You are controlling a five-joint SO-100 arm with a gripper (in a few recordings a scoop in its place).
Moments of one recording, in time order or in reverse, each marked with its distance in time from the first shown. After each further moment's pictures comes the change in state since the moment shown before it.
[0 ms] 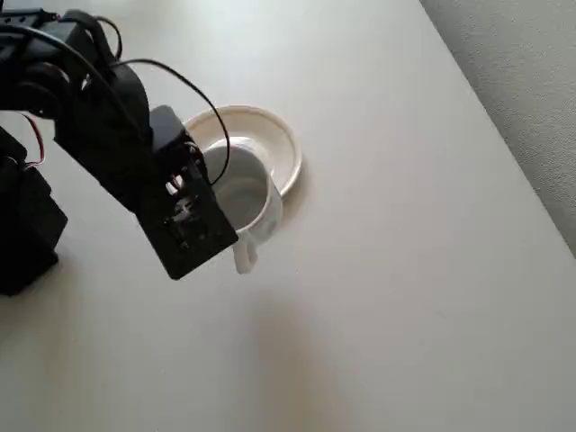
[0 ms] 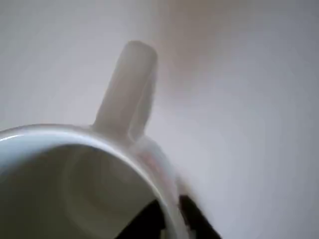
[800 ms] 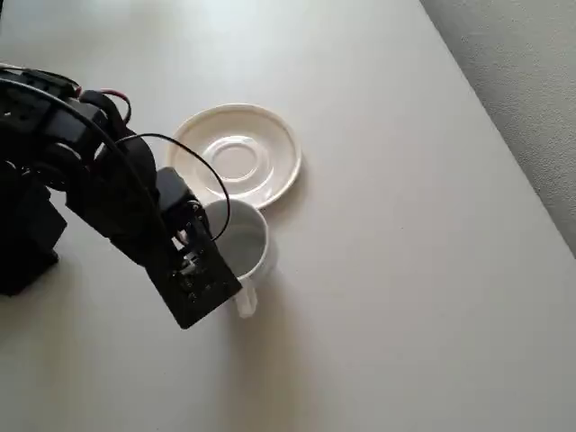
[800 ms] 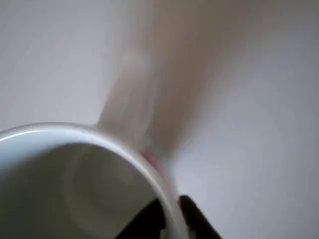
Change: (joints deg) arm 6.7 -0.4 12.5 -12.6 -10.3
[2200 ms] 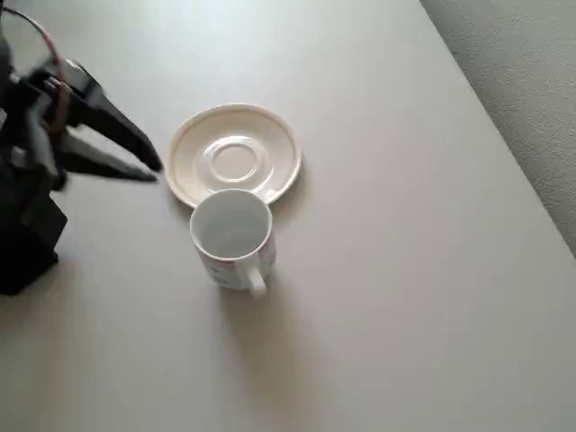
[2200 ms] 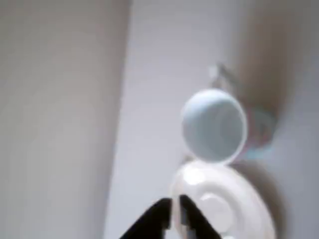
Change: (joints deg) arm -11.4 55.6 4.1 15.2 28.6
